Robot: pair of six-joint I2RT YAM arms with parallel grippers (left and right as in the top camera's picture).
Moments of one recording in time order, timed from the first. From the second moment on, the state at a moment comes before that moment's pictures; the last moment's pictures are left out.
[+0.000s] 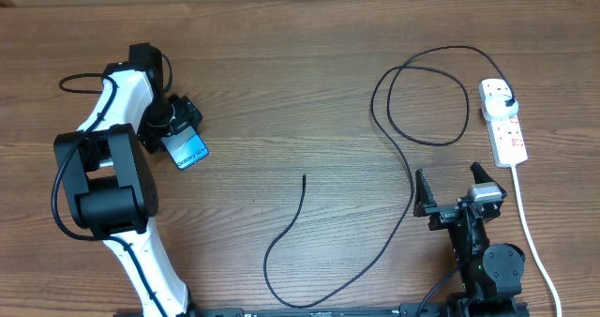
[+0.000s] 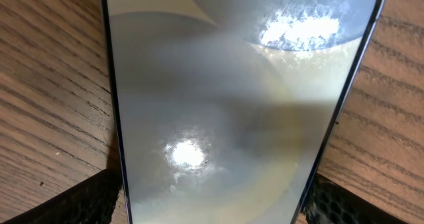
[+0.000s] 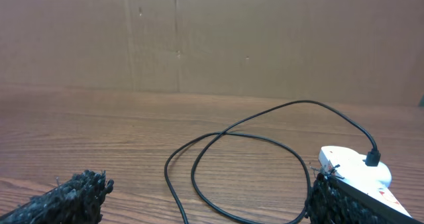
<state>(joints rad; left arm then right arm) 0.14 2.17 1.59 -0.98 0.01 -0.55 0.09 0.01 0.02 -0.03 -0.04 -0.01</state>
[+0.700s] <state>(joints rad) 0.14 2.17 1.59 -0.97 0.01 -0.55 0.09 0.01 0.02 -0.03 -0.04 -0.01</state>
